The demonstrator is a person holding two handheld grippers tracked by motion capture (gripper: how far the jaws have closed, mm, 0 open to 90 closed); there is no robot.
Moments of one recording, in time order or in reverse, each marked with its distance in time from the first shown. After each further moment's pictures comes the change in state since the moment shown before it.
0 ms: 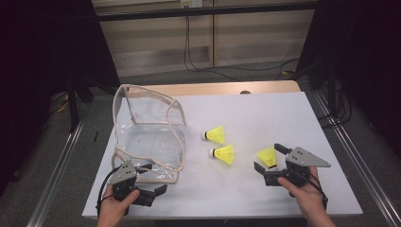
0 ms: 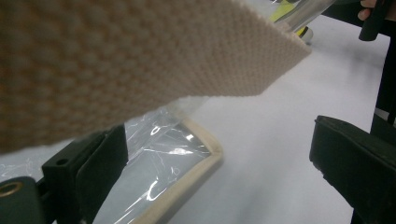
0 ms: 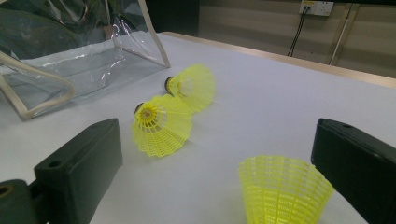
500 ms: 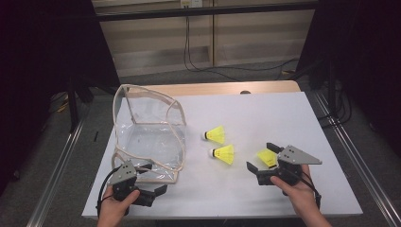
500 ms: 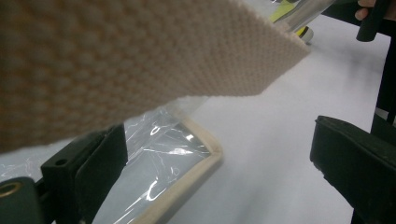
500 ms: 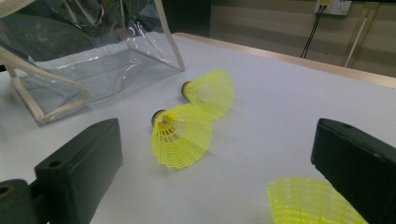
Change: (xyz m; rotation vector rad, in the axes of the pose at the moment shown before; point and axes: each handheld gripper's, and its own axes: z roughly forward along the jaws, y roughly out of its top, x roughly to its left) left arm 0.000 0.000 0.000 -0.001 -0.002 -0.004; right arm 0.012 0.006 0.015 0.006 0.041 -0.005
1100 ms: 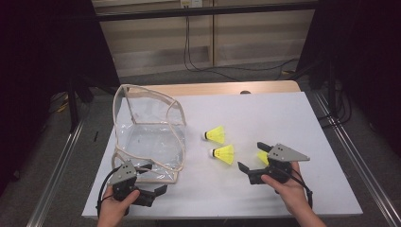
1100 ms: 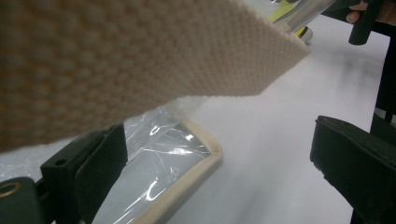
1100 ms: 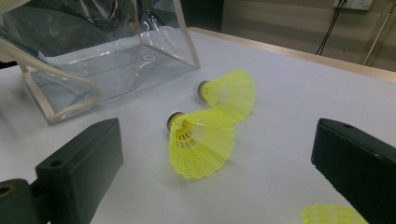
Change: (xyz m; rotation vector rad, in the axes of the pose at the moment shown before) left arm 0.000 0.000 0.000 0.001 -0.001 0.000; right arm 0.011 0.004 0.020 0.023 0.046 -0.012
